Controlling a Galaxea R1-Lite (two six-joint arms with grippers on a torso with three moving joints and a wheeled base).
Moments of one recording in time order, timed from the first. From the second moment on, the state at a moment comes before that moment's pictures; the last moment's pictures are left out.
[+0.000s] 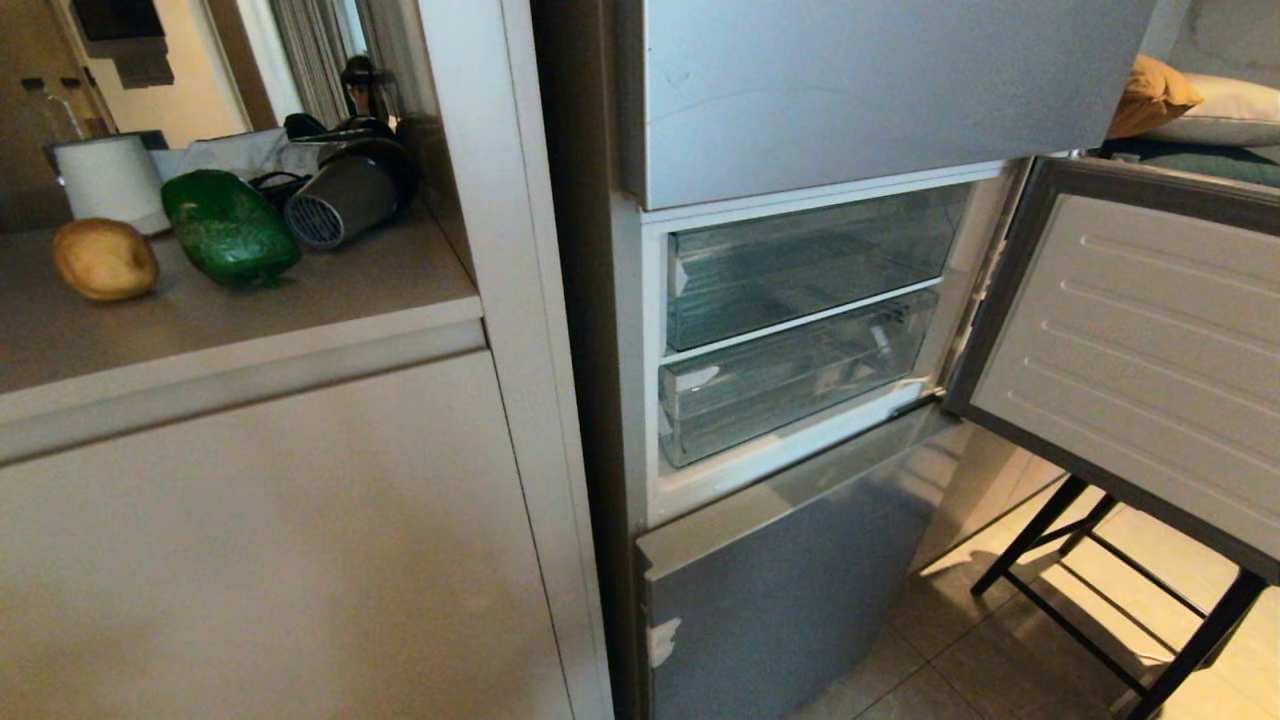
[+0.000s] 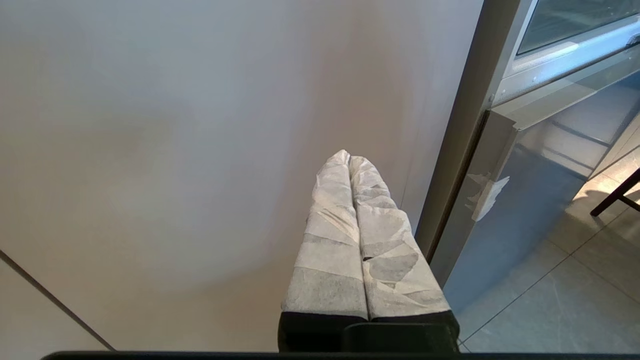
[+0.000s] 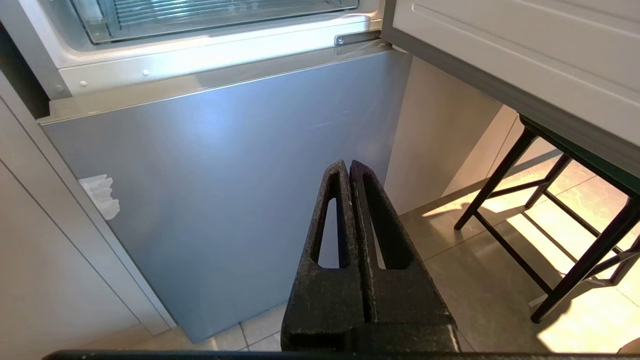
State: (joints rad) left arm 0.00 0.00 0.00 -0.02 0.00 0.00; right arm 0.00 0.00 0.00 0.01 0.01 0.00
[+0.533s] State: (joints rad) left arm 0.00 0.00 0.00 -0.02 0.00 0.00; right arm 0.00 0.00 0.00 0.01 0.00 0.03
